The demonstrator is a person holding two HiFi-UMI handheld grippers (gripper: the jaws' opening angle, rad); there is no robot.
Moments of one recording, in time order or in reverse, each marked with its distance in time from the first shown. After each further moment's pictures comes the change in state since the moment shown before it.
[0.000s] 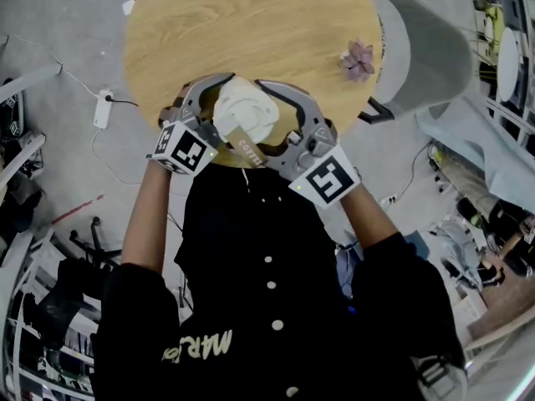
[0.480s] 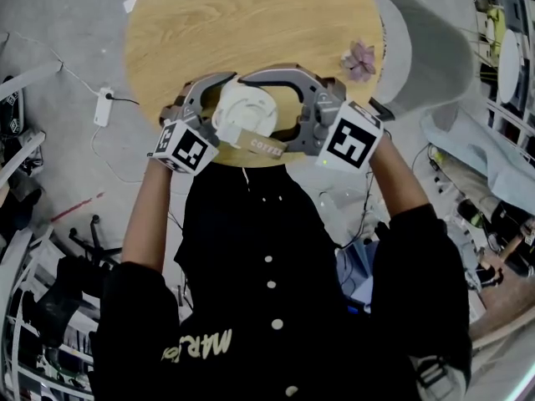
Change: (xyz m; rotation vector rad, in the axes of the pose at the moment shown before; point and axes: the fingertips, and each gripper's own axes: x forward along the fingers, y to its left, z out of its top) left arm 0.000 -0.001 -0.001 0.005 -0.001 -0.001; right arm -0.002 0.011 -0.003 -0.141 0.066 0.487
